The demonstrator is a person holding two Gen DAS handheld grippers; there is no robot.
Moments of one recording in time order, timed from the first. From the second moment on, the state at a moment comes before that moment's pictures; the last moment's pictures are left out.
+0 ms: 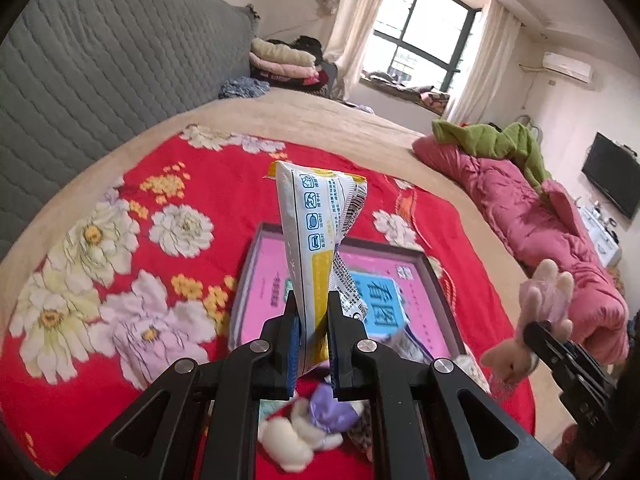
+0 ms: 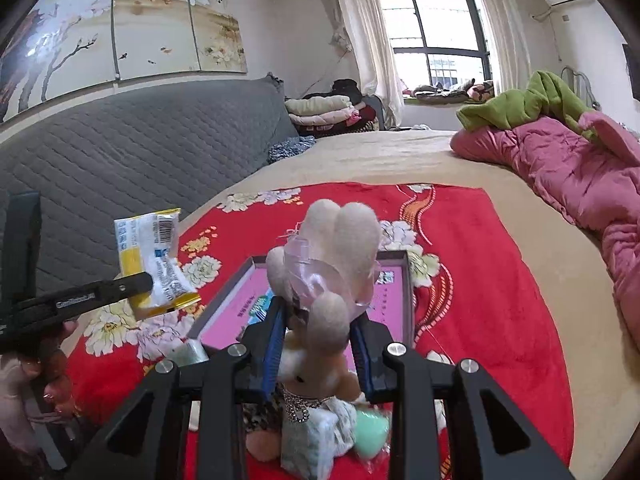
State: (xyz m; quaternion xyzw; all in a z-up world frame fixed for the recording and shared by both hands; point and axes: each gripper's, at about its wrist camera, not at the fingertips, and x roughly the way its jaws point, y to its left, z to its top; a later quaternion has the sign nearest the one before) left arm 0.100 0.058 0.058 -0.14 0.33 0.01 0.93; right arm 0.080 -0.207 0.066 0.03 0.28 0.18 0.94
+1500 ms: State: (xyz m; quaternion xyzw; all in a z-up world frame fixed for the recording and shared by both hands) left arm 0.199 0.071 -0.066 -0.14 0.45 -0.03 0.88; right arm 0.202 -0.190 -0.008 0.01 0.40 0.14 0.91
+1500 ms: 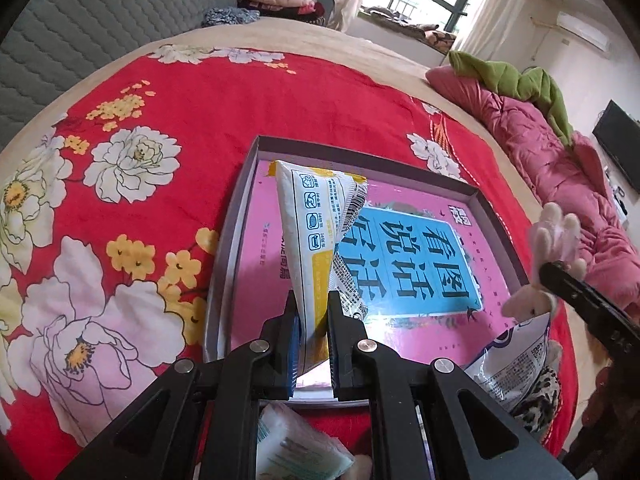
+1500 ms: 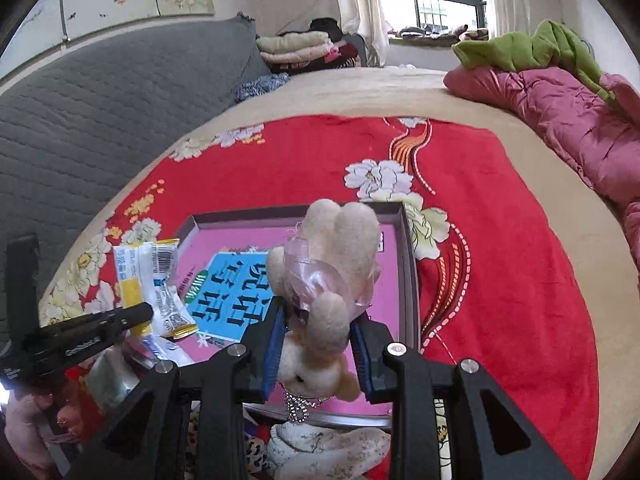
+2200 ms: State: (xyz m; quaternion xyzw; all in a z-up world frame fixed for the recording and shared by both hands) left arm 0.200 0.071 -0.069 -0.13 0.47 -0.05 0.87; right arm 0.216 -0.182 -0.049 0.01 0.45 0.12 0.88
